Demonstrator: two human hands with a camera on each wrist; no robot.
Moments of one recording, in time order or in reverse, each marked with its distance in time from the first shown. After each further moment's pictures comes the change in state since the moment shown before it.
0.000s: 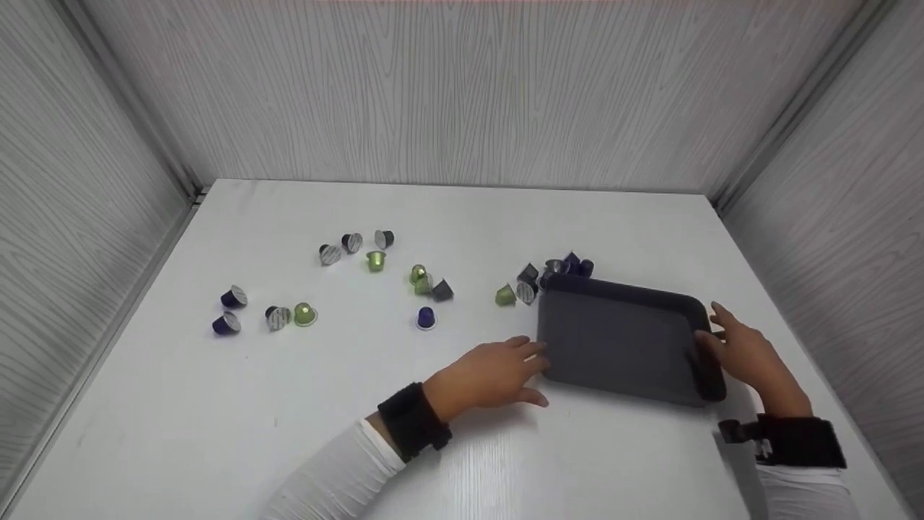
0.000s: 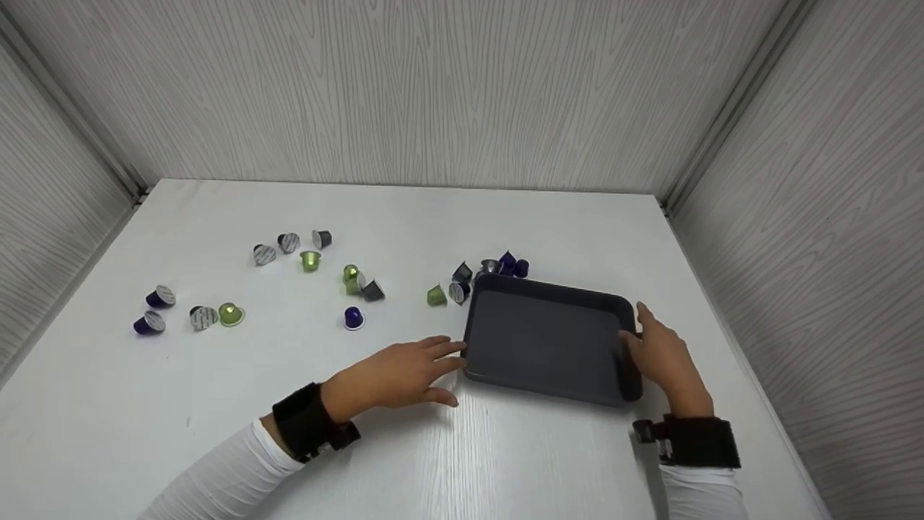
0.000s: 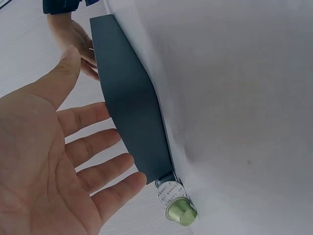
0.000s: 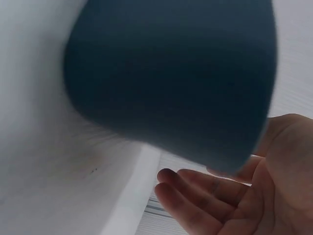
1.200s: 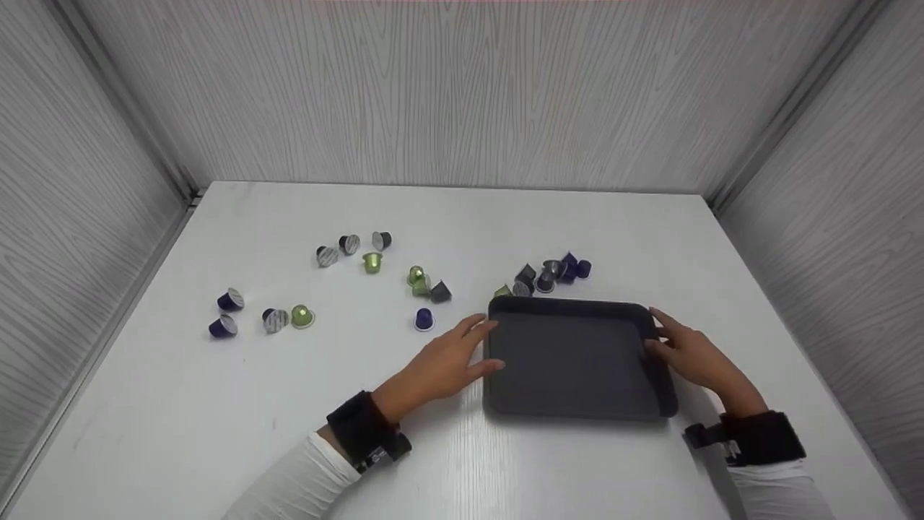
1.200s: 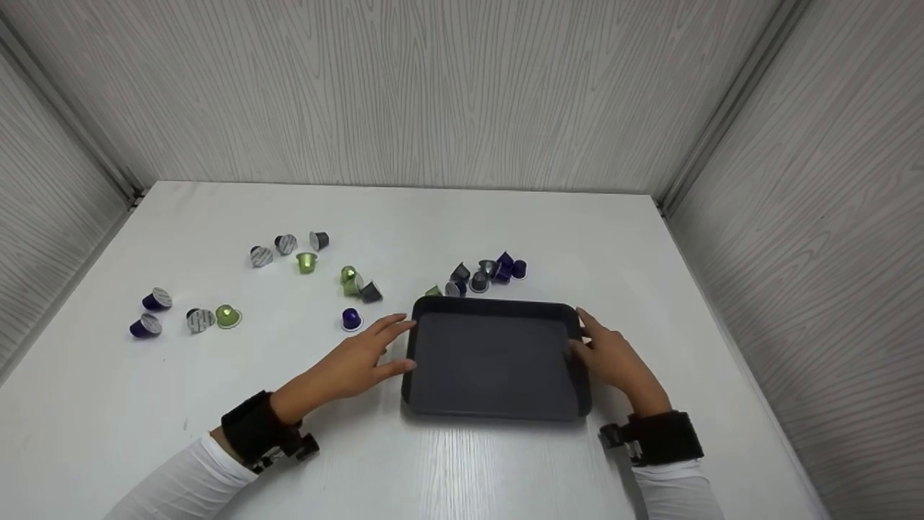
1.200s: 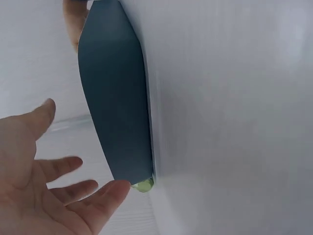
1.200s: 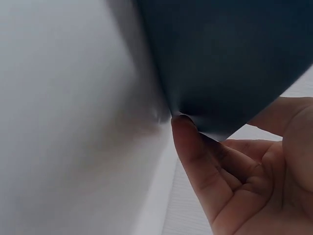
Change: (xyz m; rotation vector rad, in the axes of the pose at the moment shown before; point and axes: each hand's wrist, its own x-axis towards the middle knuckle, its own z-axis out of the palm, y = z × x) left_hand -0.044 -0.039 0.013 -0.529 0.192 -0.329; right_hand 0.010 -0.042 0.033 0.156 -0.085 -0.121
